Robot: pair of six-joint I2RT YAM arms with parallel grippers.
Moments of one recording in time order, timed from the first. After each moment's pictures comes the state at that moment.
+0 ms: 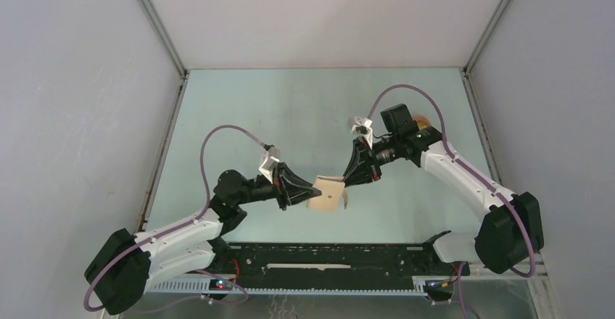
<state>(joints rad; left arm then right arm) -0.73 0.93 0.27 0.89 0.70 -0.58 0.46 1.33 1.03 -0.64 -1.32 -0.44</state>
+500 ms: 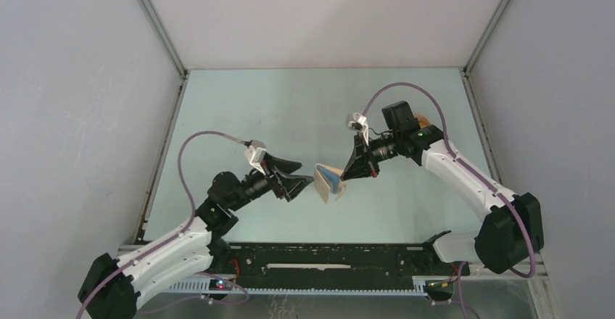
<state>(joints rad) -0.71 0.78 0.27 0.61 0.37 -0.53 0.46 1.33 1.05 -0.65 -1.17 -0.40</state>
